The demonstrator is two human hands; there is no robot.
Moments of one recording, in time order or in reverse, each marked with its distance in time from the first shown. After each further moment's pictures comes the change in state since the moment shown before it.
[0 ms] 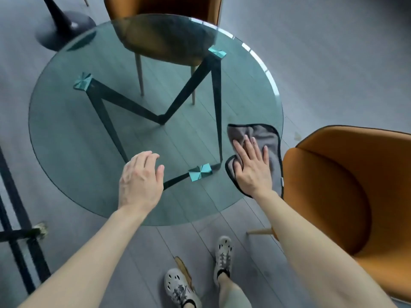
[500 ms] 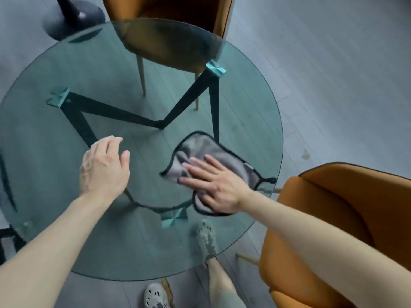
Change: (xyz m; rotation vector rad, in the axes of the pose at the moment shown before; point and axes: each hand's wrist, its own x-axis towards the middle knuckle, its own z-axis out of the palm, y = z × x) left_hand 0.133 0.012 -0.006 0.120 0.016 -0.220; right_hand 0.117 0.003 -0.020 -0.043 -0.124 -0.958
